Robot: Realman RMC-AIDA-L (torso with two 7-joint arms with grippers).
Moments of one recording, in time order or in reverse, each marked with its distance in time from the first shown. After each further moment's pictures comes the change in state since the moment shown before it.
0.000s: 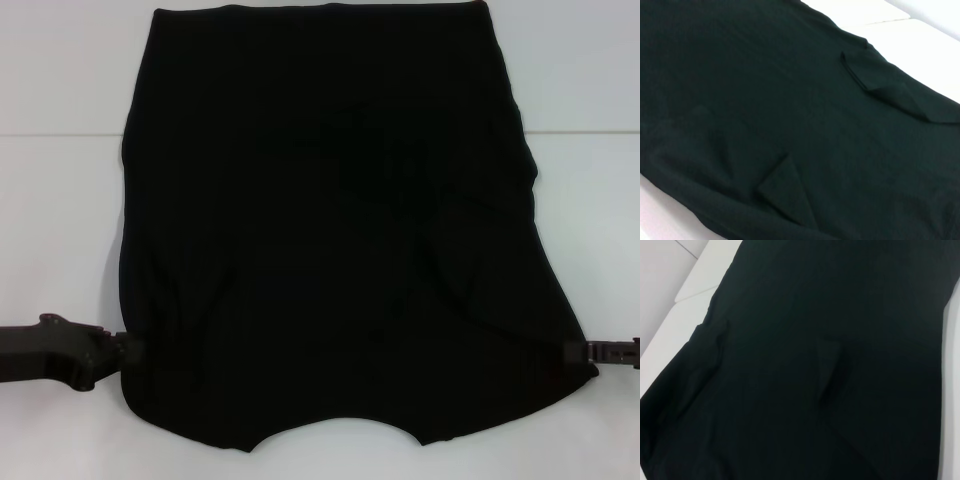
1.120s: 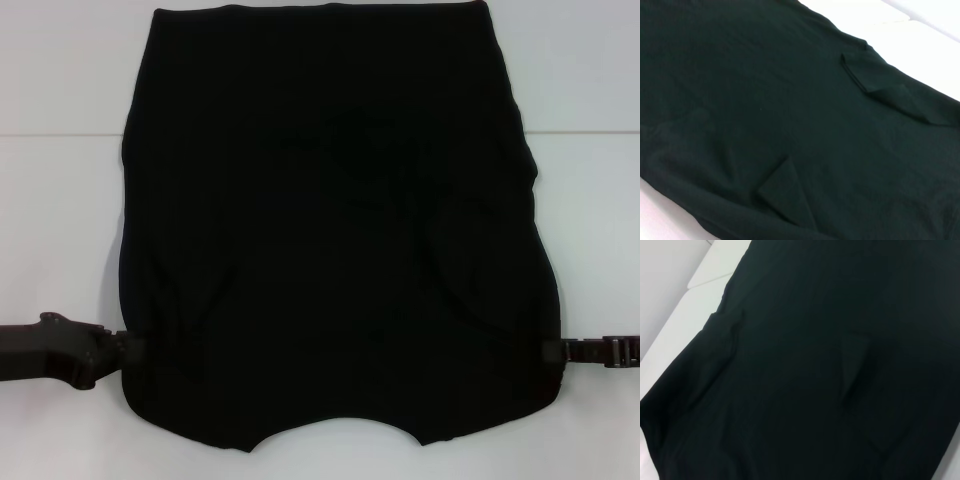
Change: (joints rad) left arm -0.001 0.000 -0.001 0.000 -0.003 0.000 0.000; right arm 0.034 0.027 -0.037 -0.001 -0.001 0.015 0.001
